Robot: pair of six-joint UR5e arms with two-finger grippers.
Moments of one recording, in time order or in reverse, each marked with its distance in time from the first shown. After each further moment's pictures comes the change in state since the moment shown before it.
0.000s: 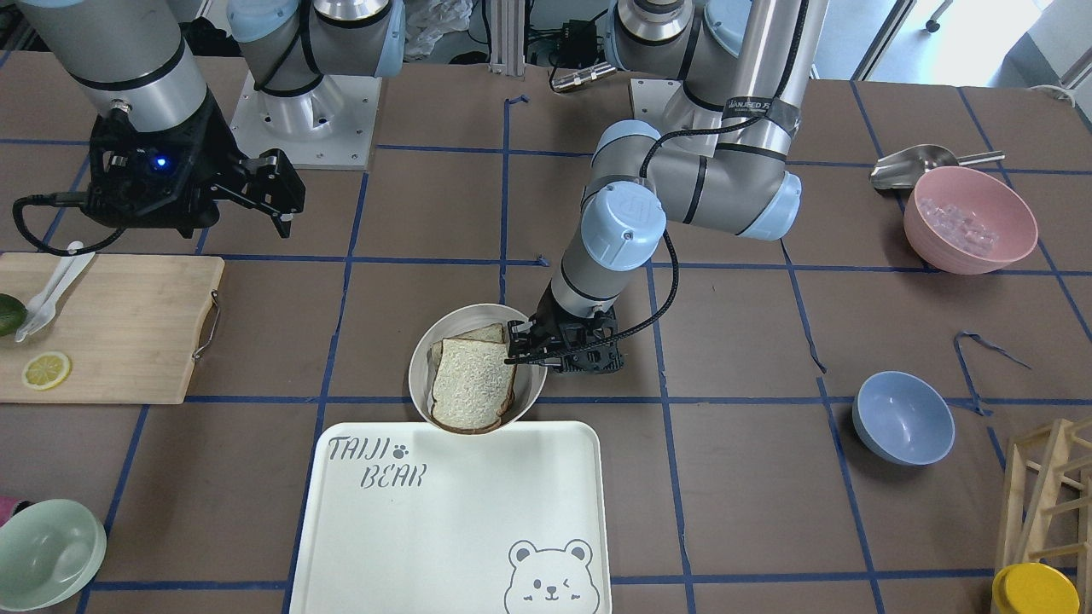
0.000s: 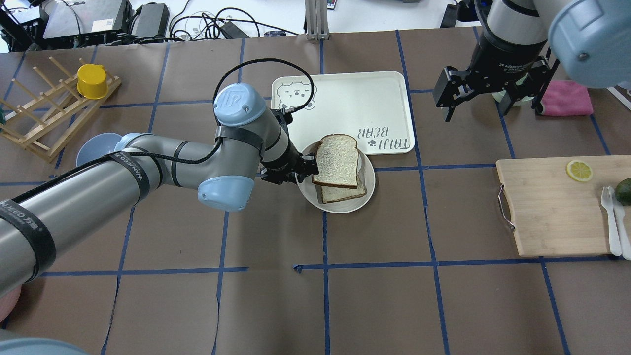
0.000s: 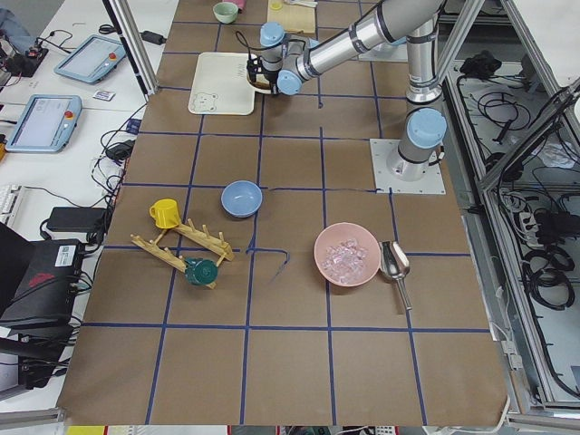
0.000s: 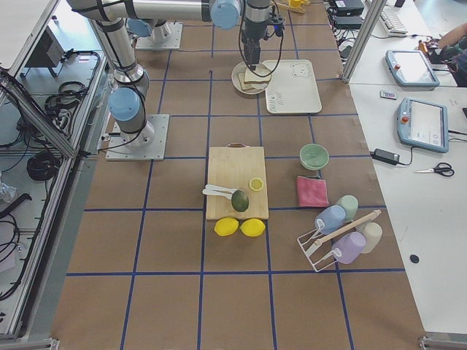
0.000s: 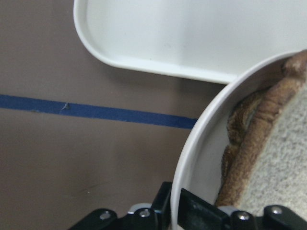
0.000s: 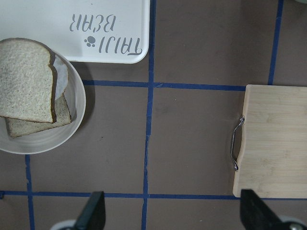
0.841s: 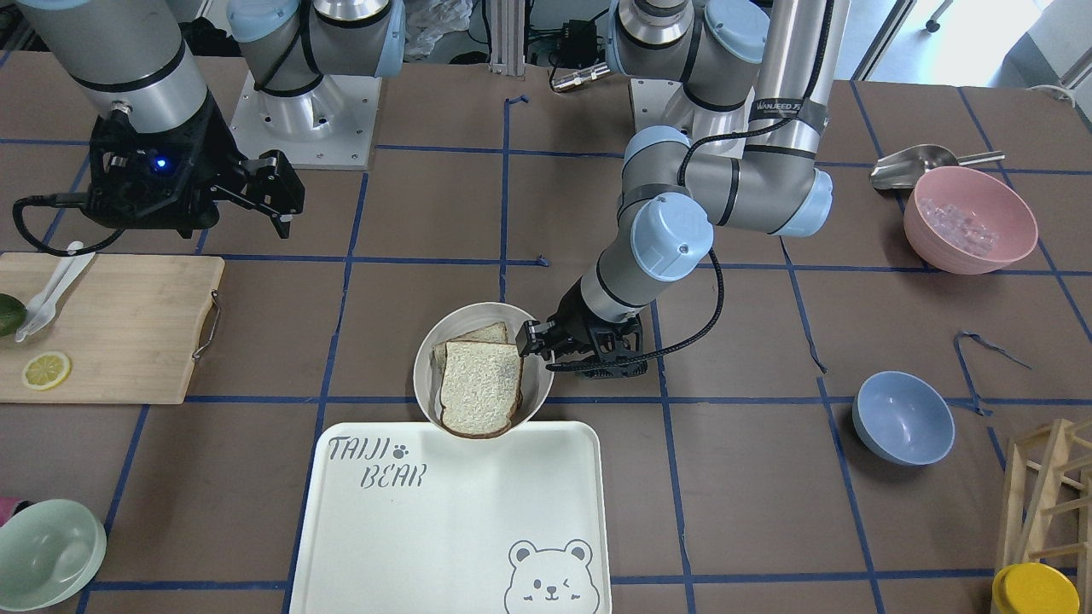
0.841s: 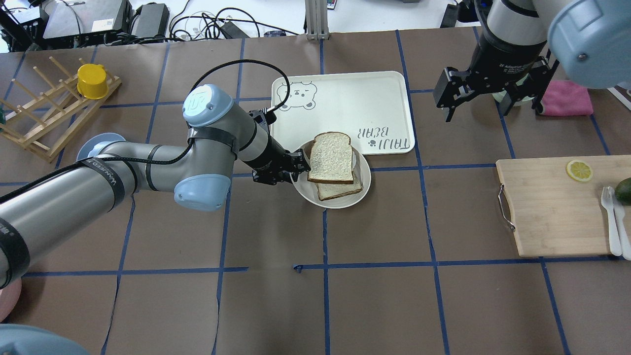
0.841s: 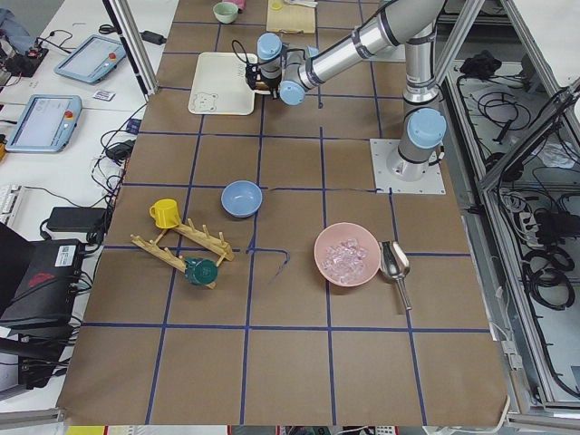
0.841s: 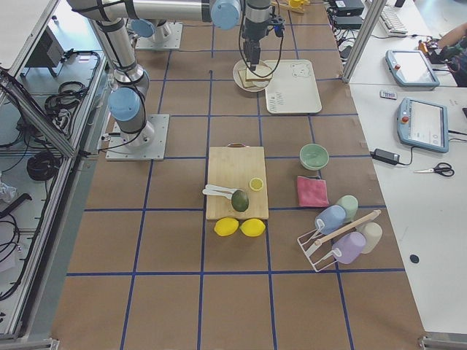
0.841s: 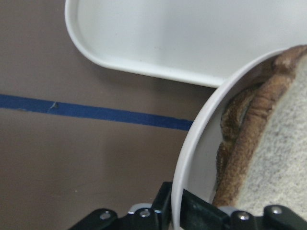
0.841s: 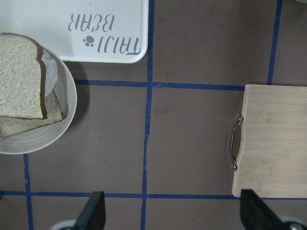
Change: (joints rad) left arm 0.097 0.031 -0.056 0.008 -0.160 0.045; right arm 0.000 0.000 0.002 -0.001 -0.004 0.001
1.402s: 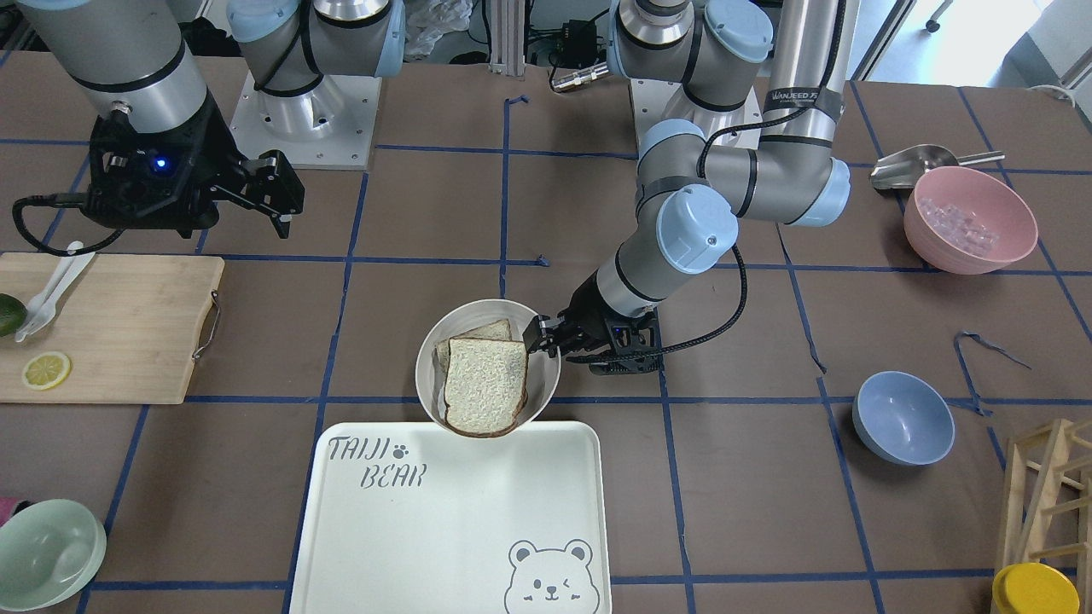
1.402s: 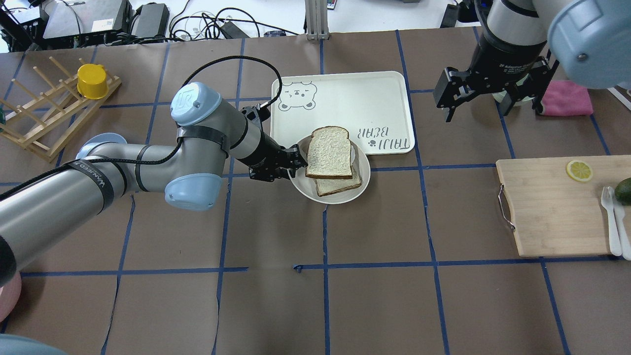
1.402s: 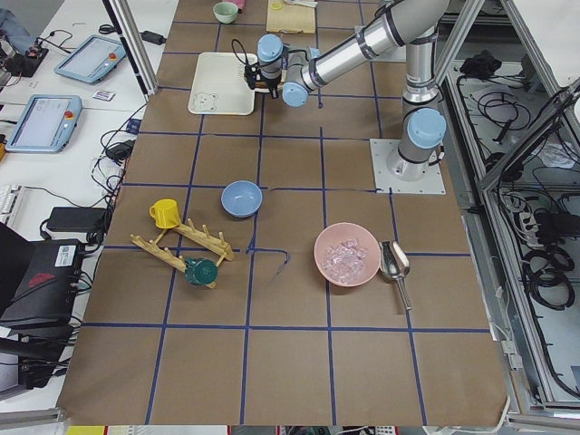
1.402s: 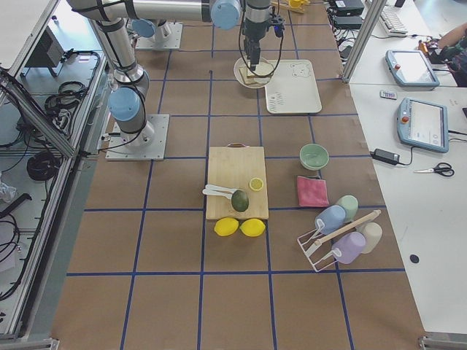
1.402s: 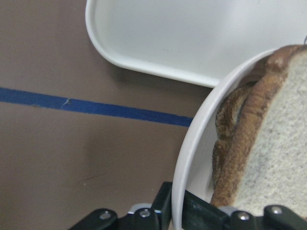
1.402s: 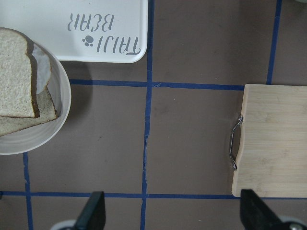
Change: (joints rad) left arm 0.023 0.024 -0.005 0.002 -0.041 0.009; right arm 0.000 0.000 0.000 0.000 -0.001 0.001
